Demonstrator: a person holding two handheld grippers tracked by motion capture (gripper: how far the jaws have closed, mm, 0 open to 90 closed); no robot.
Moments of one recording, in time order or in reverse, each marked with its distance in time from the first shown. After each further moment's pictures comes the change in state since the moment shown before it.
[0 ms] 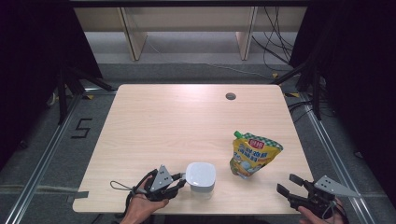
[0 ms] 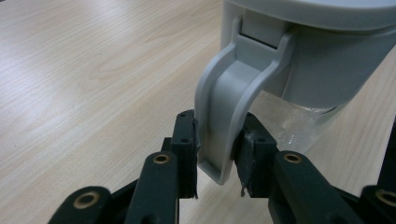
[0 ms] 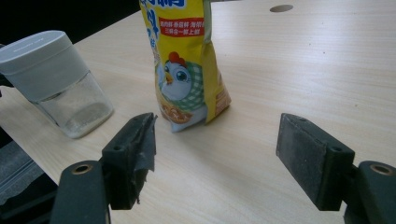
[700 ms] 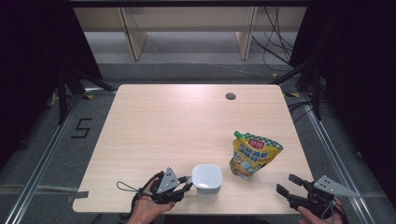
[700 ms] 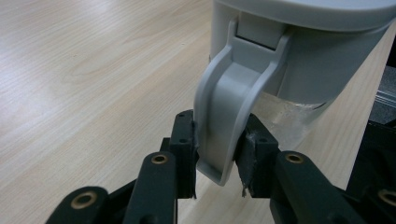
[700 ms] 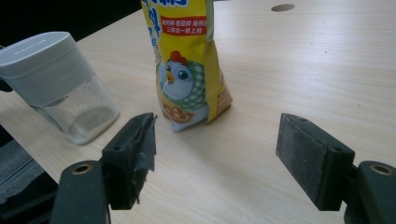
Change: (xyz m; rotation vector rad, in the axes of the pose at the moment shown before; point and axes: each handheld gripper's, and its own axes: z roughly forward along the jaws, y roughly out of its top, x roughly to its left) left arm -0.015 0.009 0.007 0.031 -0.028 0.017; right arm 0.002 -0.001 0.002 -0.002 0.011 0.021
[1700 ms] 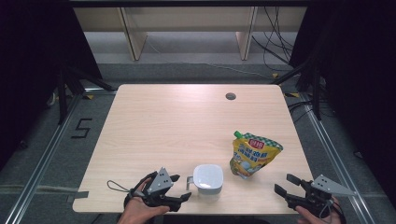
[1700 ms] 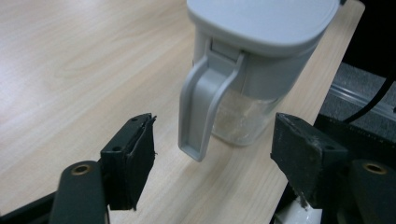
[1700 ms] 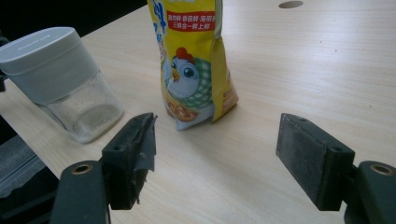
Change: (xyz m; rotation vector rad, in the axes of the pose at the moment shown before) left arm -0.003 0.015 -0.034 -0.014 -0.070 -0.098; right arm 0.001 0.001 0.004 0.020 0.011 -0.011
